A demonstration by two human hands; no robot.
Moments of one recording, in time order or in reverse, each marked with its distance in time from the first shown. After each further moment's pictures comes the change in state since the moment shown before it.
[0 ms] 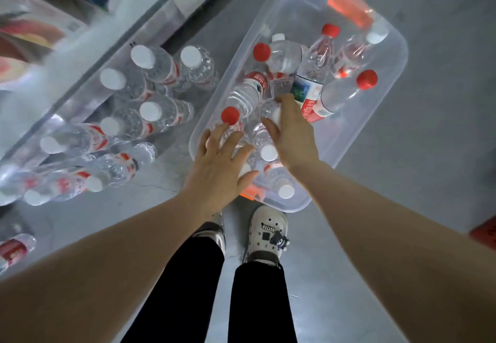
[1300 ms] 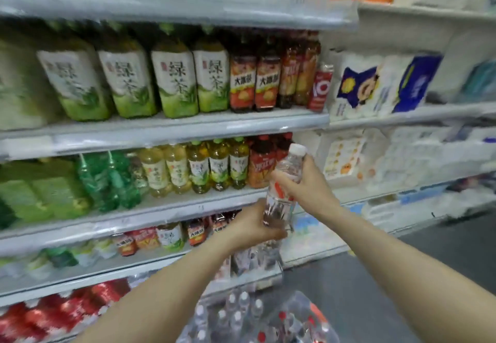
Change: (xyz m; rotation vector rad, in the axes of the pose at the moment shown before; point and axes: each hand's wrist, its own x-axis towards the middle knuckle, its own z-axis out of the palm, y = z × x) left_hand -0.352 0.158 -0.676 -0.732 0.629 -0.247; right_hand -0.329 -0.553 -0.545 0.241 0.129 -0.765
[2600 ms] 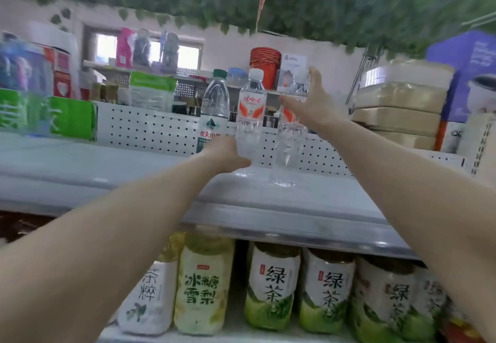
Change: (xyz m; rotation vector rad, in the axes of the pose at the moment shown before) left_hand -0.029 -0.018 -0.656 0.661 0.767 -0.256; right_hand 0.340 -0.542 0.204 -0.079 0.160 -0.579
